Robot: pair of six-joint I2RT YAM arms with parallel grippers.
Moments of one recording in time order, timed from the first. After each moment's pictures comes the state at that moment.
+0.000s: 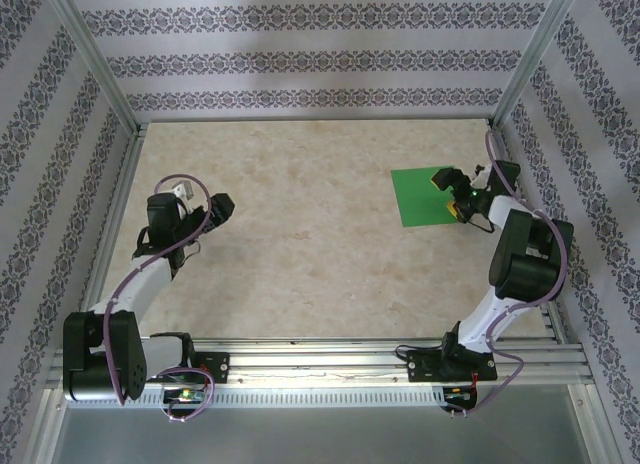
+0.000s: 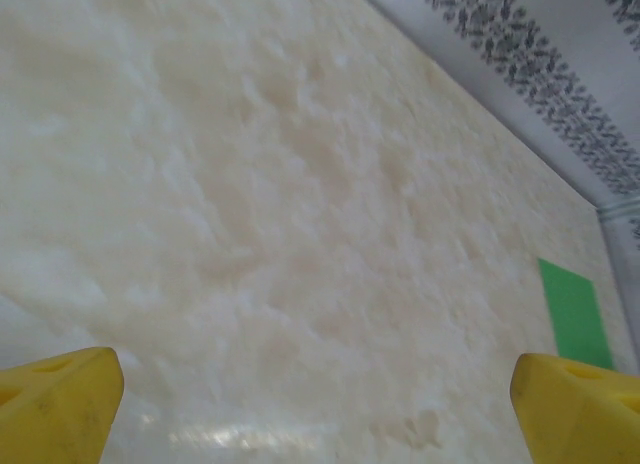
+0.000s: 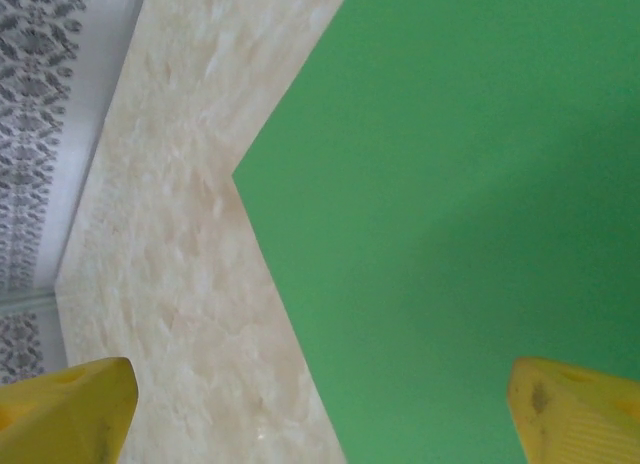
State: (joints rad) left arm 0.08 1.19 0.55 0.08 0.40 -0.62; right arm -0.32 1.78 1.04 -0.16 -0.66 0.61
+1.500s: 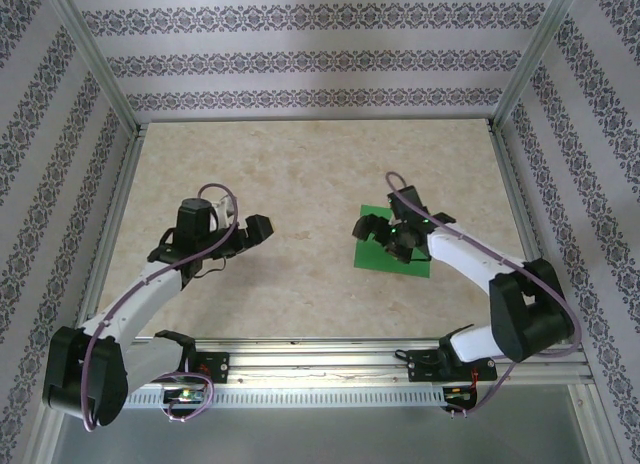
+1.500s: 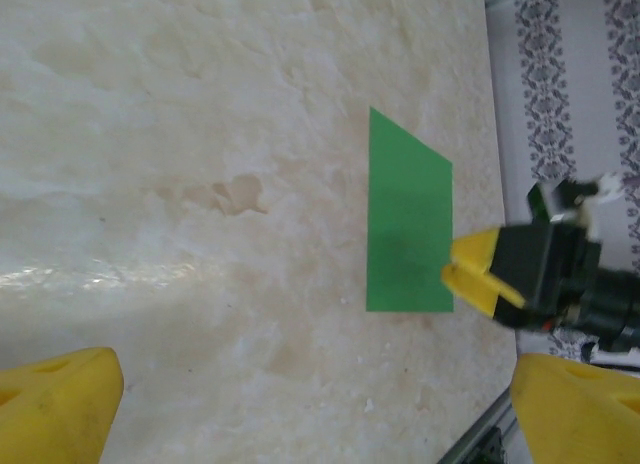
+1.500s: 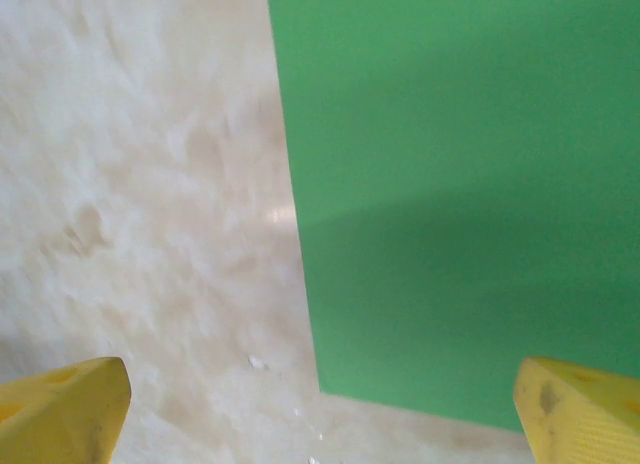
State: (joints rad) left arm -0.23 1.09 0.60 -0.17 0.56 -0.71; right arm 0.34 1.41 0.81 -0.45 -0.24 0.80
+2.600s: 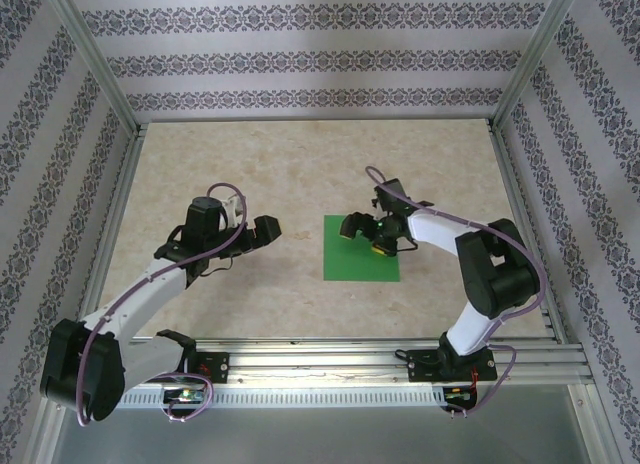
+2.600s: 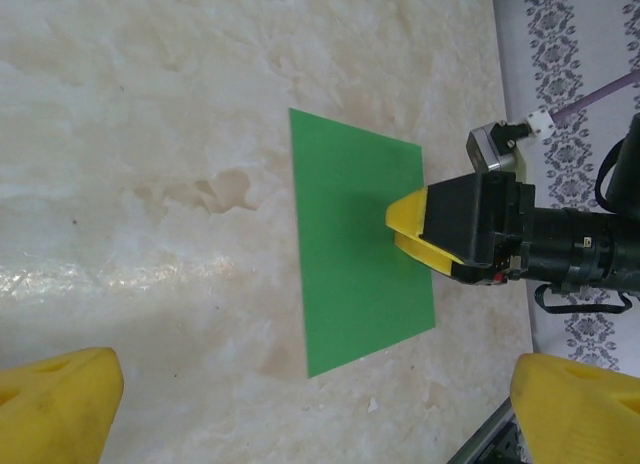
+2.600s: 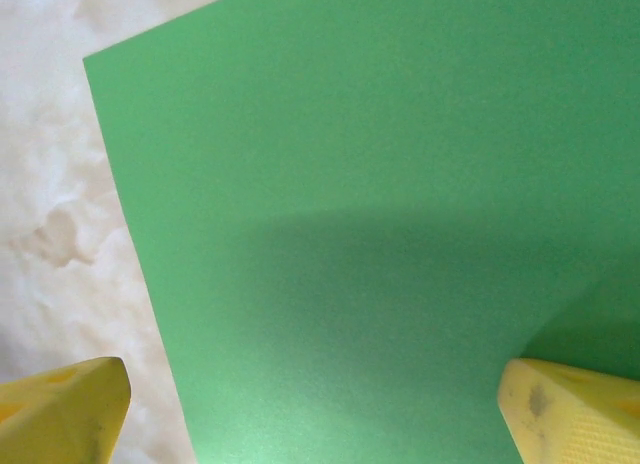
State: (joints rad) left arm -0.30 1.12 0.62 -0.17 0.49 -0.71; right arm 0.40 1.70 0.91 -0.35 -0.38 0.73
